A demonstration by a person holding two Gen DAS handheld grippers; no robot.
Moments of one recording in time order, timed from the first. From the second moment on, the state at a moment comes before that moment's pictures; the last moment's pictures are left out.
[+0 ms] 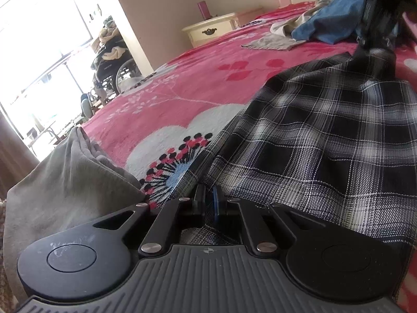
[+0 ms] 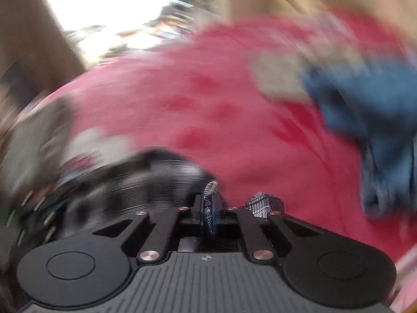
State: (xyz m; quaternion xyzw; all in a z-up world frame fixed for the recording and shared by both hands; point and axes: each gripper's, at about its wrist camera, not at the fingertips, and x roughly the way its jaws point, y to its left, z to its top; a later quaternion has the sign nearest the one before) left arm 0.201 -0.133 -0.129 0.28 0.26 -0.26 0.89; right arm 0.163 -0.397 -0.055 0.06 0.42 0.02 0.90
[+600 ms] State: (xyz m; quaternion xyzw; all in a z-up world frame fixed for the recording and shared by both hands) left arm 0.197 -0.131 -0.131 0.28 0.25 -0.27 0.89; right arm 0.076 -0.305 -0.016 -0.08 0.40 0.25 0.88
